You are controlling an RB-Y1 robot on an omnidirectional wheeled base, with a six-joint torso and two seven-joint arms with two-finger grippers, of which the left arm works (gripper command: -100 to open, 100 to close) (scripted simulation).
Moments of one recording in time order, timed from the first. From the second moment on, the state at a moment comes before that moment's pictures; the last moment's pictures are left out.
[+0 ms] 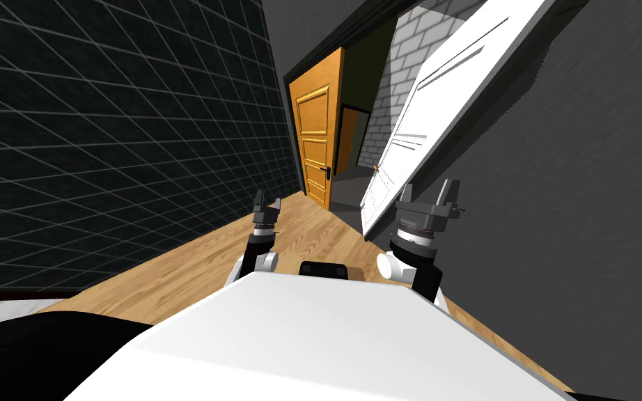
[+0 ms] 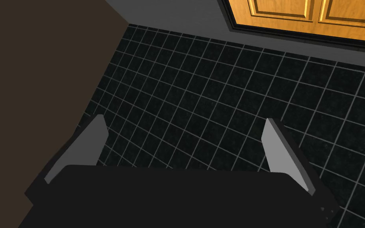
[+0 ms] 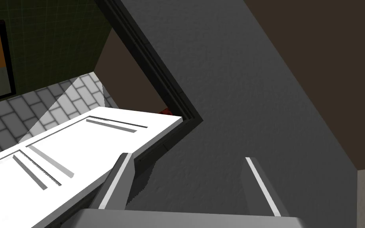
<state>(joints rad) 0.53 0.05 -0.05 -2.20 -0.08 -0.48 0.16</state>
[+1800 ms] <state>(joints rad) 0.30 0.09 -0.11 -1.87 -0.09 -0.47 0.19</state>
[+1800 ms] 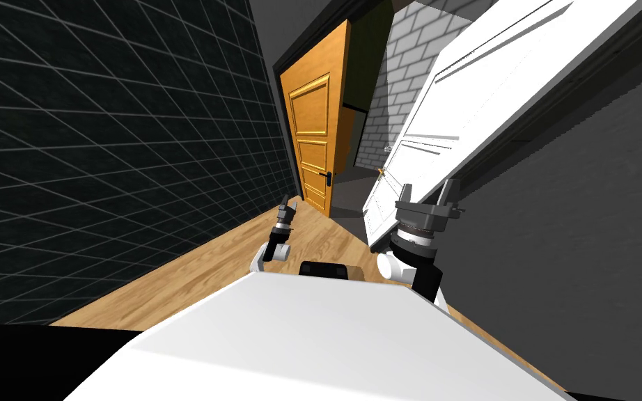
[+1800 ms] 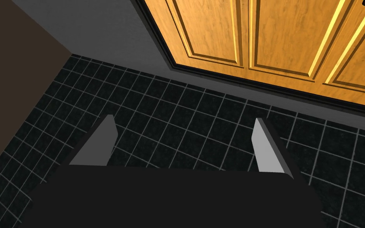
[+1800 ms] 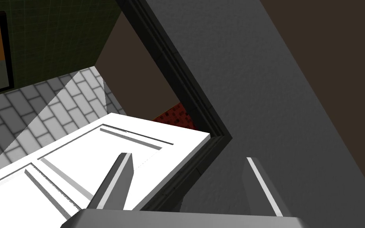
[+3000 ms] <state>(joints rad) 0.10 0.10 -0.17 -1.57 -0.11 -0.46 0.21</state>
